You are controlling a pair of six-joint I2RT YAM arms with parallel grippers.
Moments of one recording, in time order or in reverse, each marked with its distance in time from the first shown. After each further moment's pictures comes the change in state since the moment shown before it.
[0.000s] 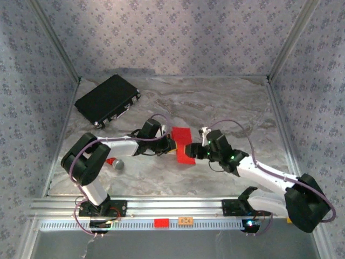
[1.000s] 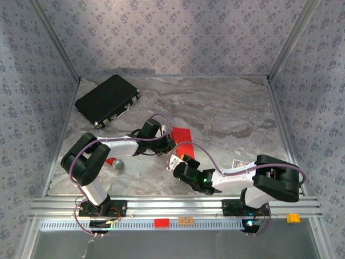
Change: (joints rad) left arm 0.000 -0.002 0.000 -0.001 0.004 -0.014; right arm 0.535 0.367 0.005 0.203 0.818 -0.703
